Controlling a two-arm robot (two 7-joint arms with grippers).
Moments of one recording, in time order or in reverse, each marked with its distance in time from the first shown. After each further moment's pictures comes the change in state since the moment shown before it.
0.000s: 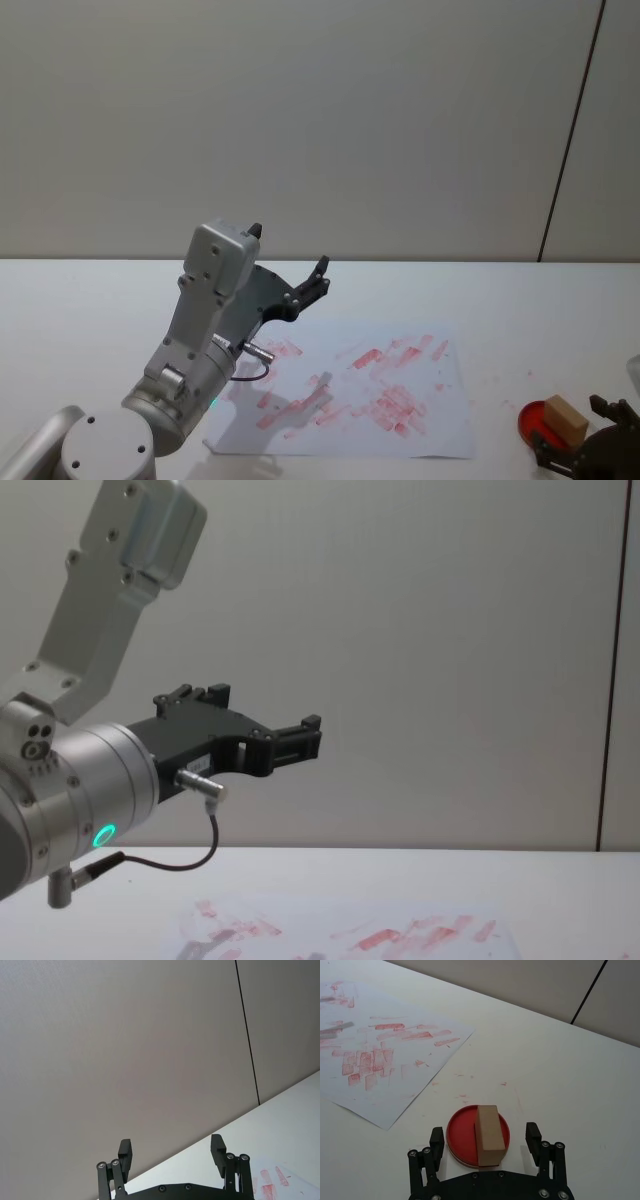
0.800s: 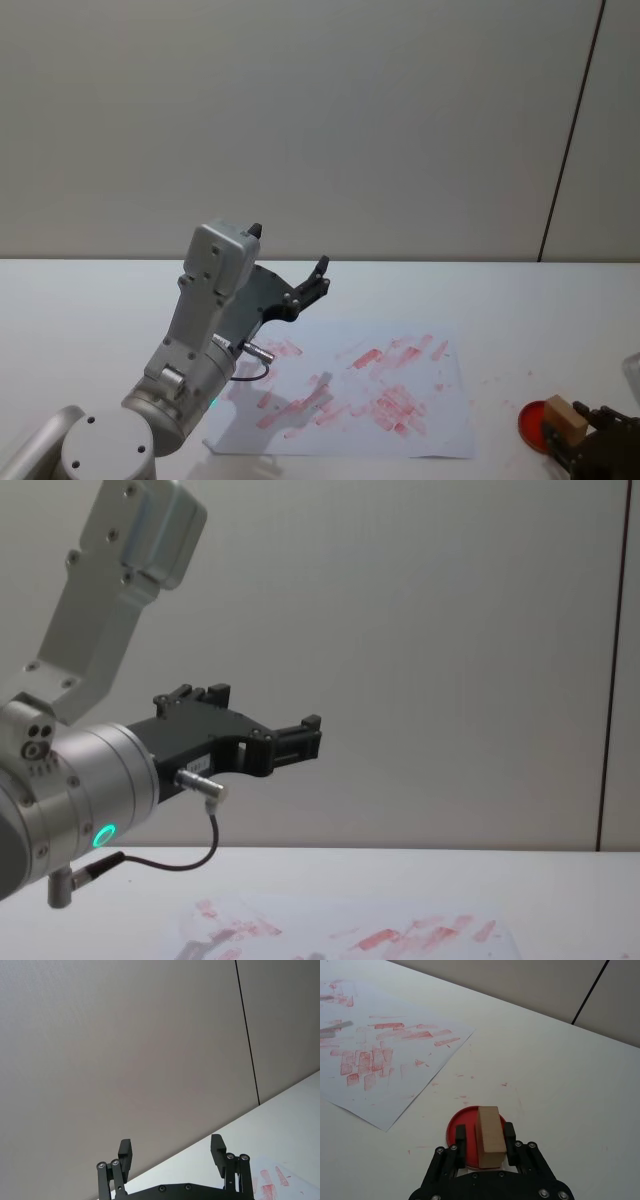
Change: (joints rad) left arm 0.000 0.000 0.000 0.000 0.000 0.000 0.000; right arm 0.009 -0.010 -0.004 0.011 -0.015 -0.001 0.003
